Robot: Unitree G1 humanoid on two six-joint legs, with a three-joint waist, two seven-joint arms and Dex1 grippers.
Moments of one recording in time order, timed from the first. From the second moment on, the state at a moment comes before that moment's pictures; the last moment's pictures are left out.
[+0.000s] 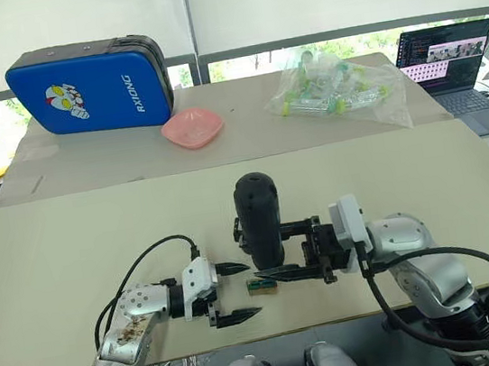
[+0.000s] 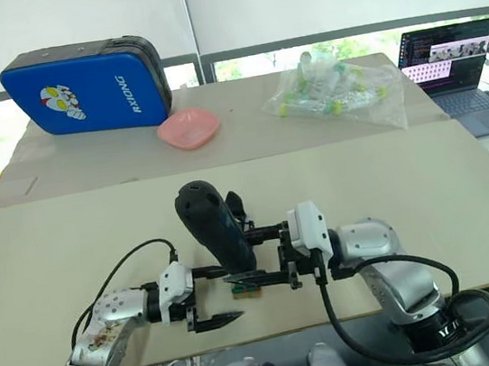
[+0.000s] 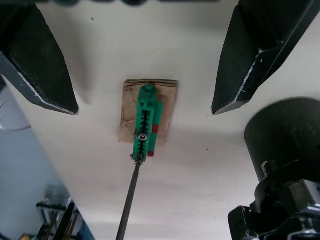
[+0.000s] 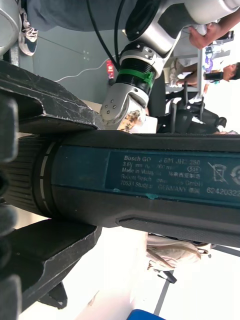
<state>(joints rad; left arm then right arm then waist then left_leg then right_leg) -0.12 0.52 -0.20 0.02 -0.28 -0.02 -1.20 -0.27 -0.47 0.18 -0.40 0.50 0.19 1.12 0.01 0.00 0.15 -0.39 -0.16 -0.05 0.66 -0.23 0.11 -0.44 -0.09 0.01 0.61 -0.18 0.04</state>
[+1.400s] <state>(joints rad) -0.27 0.66 0.09 0.02 -0.59 0.20 -1.34 -0.57 -0.55 -0.09 -0.35 0.84 0.47 0.90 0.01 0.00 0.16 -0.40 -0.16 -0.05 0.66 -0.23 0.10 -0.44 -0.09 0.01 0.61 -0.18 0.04</state>
